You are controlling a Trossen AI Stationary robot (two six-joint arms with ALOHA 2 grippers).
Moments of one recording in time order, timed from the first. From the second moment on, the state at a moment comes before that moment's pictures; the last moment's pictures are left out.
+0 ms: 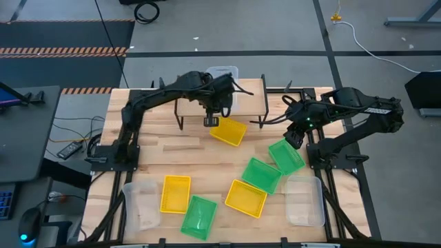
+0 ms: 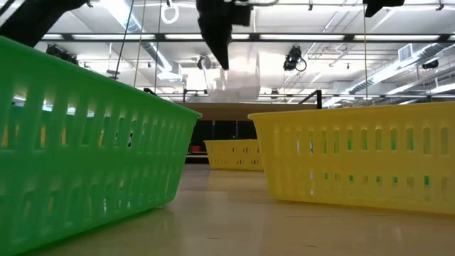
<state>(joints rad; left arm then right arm) 0.28 2.07 2.27 -1.39 -0.15 0.38 0.08 1.15 1.52 -1.48 0.11 0.72</state>
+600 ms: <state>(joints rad) 0.29 2.13 2.27 -1.39 -0.21 0.37 0.08 1.15 1.52 -1.48 0.11 0.73</state>
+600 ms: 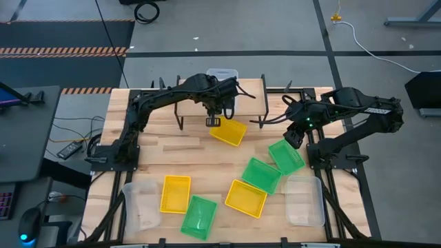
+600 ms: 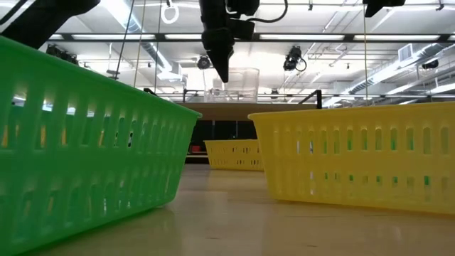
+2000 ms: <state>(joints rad) 0.26 2.12 2.27 -1.42 -0.23 0.16 0.08 1.15 1.52 -1.48 0.11 0.72</state>
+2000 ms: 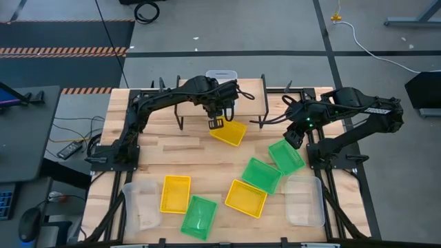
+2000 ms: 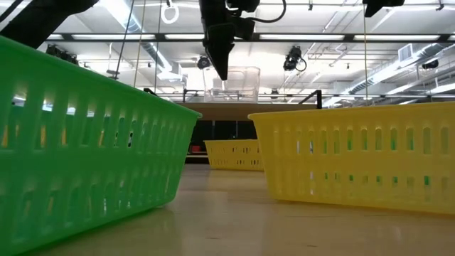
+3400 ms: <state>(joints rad) 0.26 2.12 2.27 -1.43 -0.25 0.22 0.08 1.15 1.52 -1.47 0.11 0.73</state>
